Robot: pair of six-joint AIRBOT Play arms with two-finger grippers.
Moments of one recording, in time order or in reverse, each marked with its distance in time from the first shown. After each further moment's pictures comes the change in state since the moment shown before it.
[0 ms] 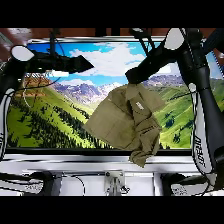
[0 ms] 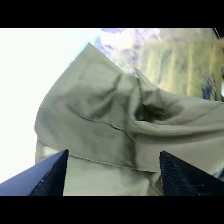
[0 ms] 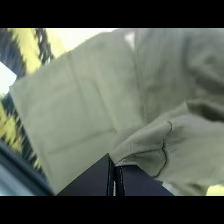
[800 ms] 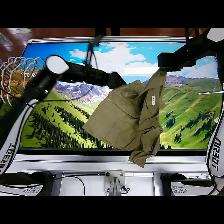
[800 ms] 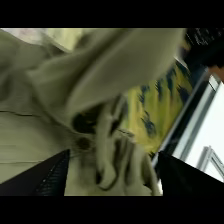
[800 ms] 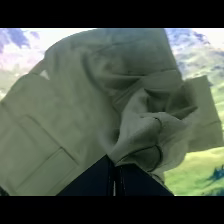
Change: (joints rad) left arm -0.318 0.010 -0.025 -0.004 0.065 -0.057; right arm -0.224 0.090 -0.010 -0.064 0.005 0.119
